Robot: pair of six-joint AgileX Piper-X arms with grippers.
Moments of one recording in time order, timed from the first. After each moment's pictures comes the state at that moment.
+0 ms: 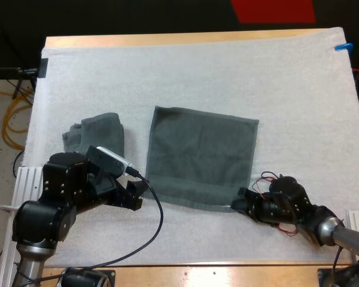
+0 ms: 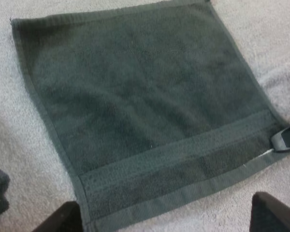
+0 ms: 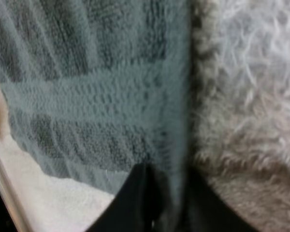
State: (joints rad) left arm -0.19 0.75 -0.81 1.03 0.42 -1.67; right arm 0.61 1.36 -0.26 -0.18 -0.43 -0.64
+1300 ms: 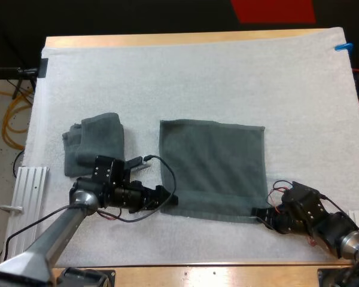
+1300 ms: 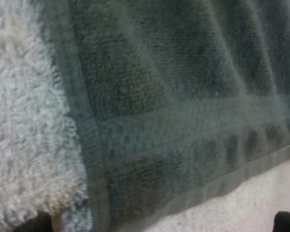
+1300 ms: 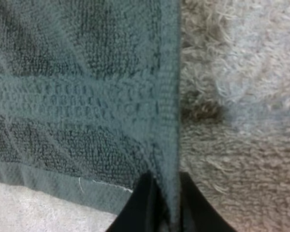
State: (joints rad) left arm -0.19 1.34 -0.49 0.54 0.80 -2.03; right arm 0.61 1.02 -0.26 0.36 -0.23 -1.01
